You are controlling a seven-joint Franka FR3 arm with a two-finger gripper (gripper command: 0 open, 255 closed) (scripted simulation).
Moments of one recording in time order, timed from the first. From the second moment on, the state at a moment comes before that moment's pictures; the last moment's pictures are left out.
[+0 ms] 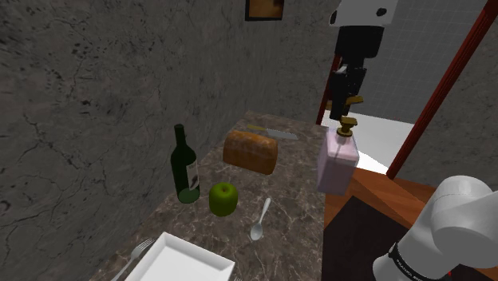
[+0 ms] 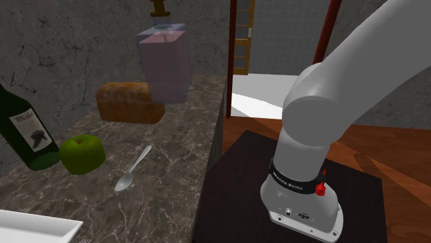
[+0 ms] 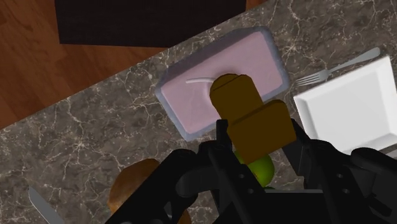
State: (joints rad) arm 0.06 -0.59 0.21 -1.95 0.21 1.29 0.22
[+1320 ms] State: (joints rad) arm -0.02 -0.34 0.04 -1.85 0.08 1.42 -0.04
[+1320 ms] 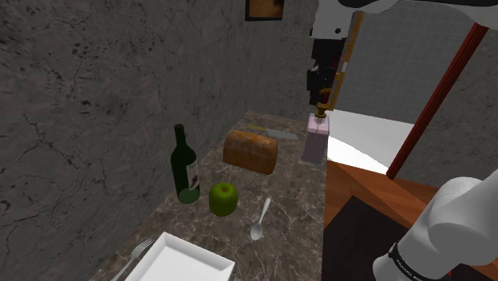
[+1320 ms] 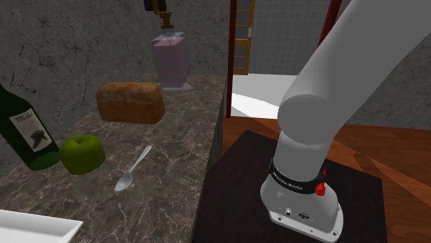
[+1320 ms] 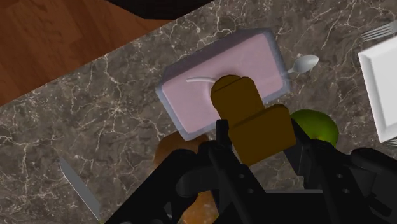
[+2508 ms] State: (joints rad) arm -0.14 0.16 -0.11 -1.52 0.05 1.57 -0.32
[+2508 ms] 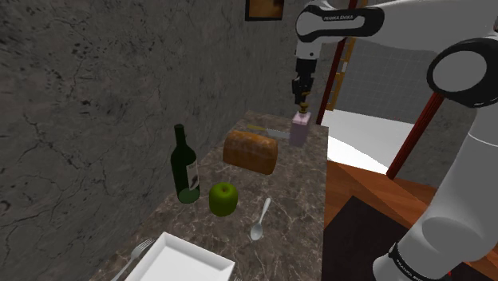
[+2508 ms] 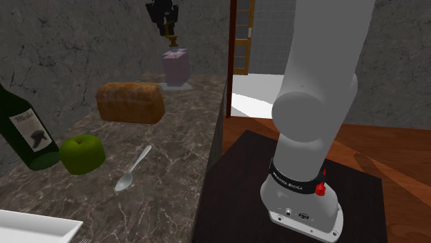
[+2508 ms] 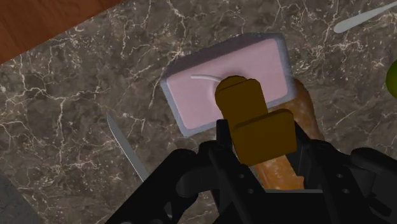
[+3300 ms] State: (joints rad) arm -0.20 0.39 -0.14 -1.33 0.08 1.61 -0.41
